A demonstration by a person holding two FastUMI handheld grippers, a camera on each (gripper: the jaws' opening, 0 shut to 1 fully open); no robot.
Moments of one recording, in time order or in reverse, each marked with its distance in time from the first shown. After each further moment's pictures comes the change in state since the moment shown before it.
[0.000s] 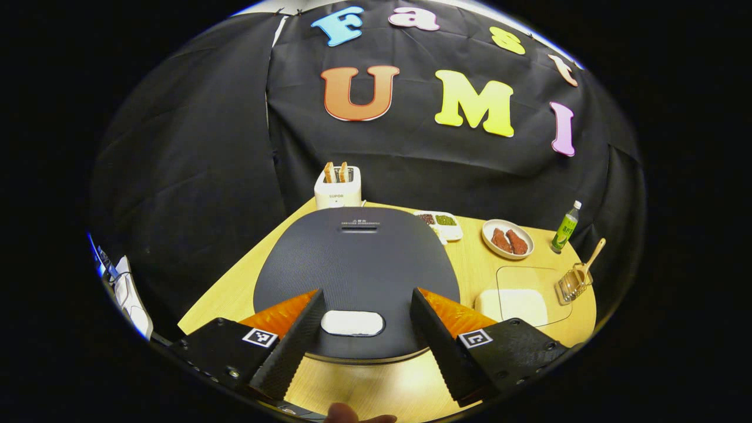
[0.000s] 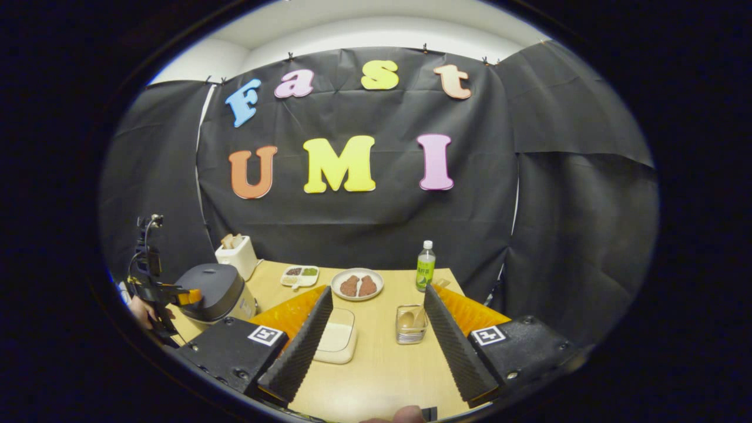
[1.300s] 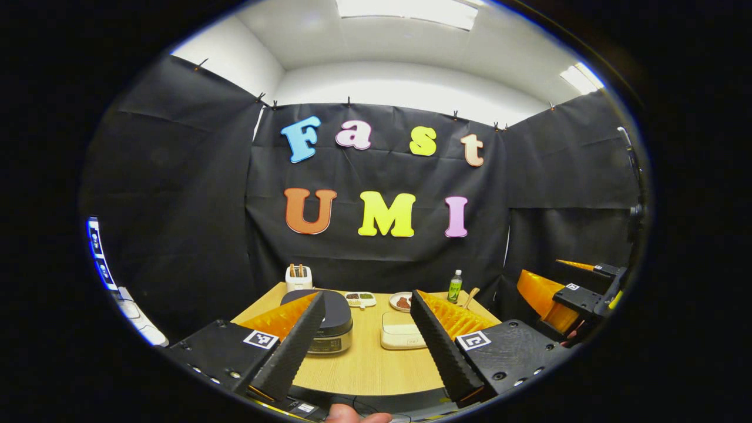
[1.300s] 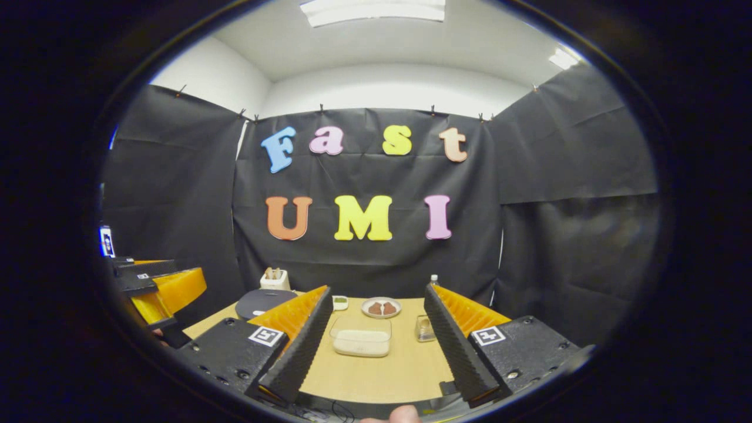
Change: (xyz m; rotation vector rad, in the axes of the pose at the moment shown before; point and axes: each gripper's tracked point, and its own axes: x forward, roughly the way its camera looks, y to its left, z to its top) left arm -0.371 -0.040 0.042 0.044 -0.487 -0.295; right arm -0.272 0.133 0.020 -0.043 -0.252 -0.020
